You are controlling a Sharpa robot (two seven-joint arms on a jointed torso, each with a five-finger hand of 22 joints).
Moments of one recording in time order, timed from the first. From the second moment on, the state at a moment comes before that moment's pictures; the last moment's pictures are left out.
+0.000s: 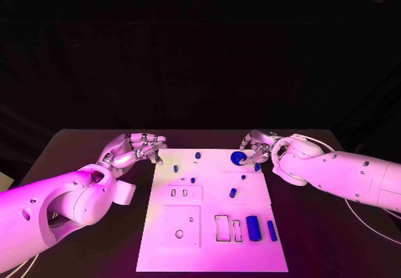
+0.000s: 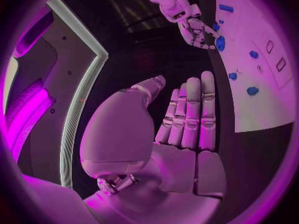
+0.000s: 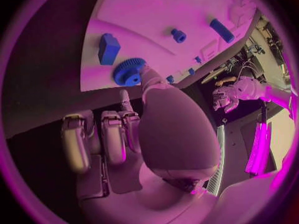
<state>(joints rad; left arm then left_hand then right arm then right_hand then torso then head) 1.16 -0.96 -0.01 1.66 -0.17 -0.31 0.39 1.34 -0.21 0.47 0.10 0.17 0.90 0.20 0.26 0.20 1.12 0.13 0.15 0.11 1.10 0.05 0.88 0.66 0.17 1.00 0.15 0.72 0.44 1.25 -0.79 -0.11 1.31 -1.36 -0.31 -0.23 1.44 -0.24 0.11 0.29 0.18 0.92 0.16 0.16 0.37 1.47 0.08 1.55 1.31 1.47 0.00 1.57 1.31 0.01 1.47 0.10 1.57 1.31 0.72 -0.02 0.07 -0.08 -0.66</state>
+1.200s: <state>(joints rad) 1.16 -0.96 -0.01 1.66 -0.17 -0.31 0.39 1.34 -0.21 0.48 0.10 0.17 0.90 0.20 0.26 0.21 1.12 0.13 0.15 0.12 1.10 0.06 0.89 0.66 0.17 1.00 0.15 0.72 0.45 1.24 -0.76 -0.11 1.28 -1.32 -0.31 -0.22 1.45 -0.16 0.26 0.27 0.29 0.98 0.14 0.20 0.36 1.47 0.06 1.56 1.31 1.46 -0.02 1.57 1.31 0.01 1.47 0.09 1.57 1.31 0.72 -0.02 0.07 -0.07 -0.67</state>
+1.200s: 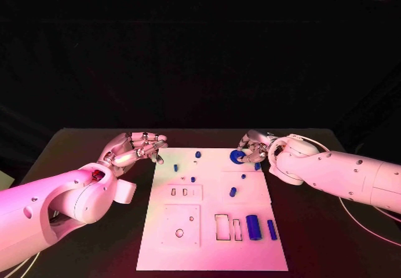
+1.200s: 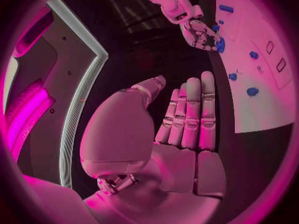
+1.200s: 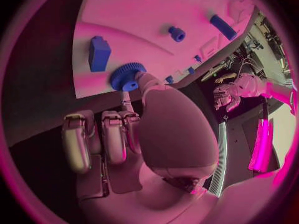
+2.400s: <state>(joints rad) 1.16 -0.95 -0.01 1.66 -0.17 -0.31 0.39 1.34 -0.21 0.48 0.10 0.17 0.90 0.20 0.26 0.21 1.12 0.13 0.16 0.12 1.10 0.06 0.89 0.66 0.17 1.00 0.15 0.73 0.45 1.21 -0.57 -0.12 1.39 -1.62 -0.48 -0.32 1.45 -0.19 0.29 0.27 0.30 0.99 0.15 0.20 0.36 1.47 0.05 1.56 1.31 1.46 -0.03 1.57 1.31 0.01 1.47 0.08 1.57 1.31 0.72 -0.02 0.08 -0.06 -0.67</state>
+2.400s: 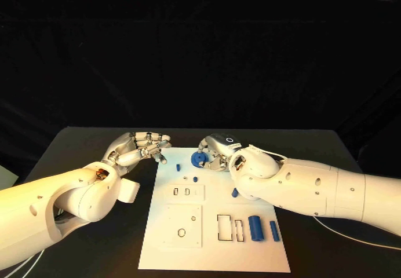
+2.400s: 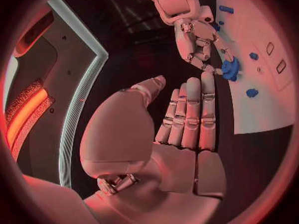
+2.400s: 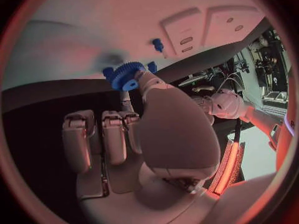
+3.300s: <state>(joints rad) 1.16 -0.95 -0.01 1.66 -0.17 -0.30 0.39 1.34 -0.21 0.48 0.10 0.17 0.90 0.20 0.26 0.21 1.12 0.13 0.16 0.12 1.10 0.06 0.89 0.66 0.17 1.00 0.15 0.73 0.45 1.18 -0.50 -0.12 1.31 -1.69 -0.48 -0.36 1.43 -0.21 0.30 0.28 0.28 1.00 0.14 0.21 0.36 1.47 0.05 1.56 1.31 1.47 -0.03 1.57 1.31 0.01 1.47 0.08 1.57 1.31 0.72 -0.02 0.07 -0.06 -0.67</state>
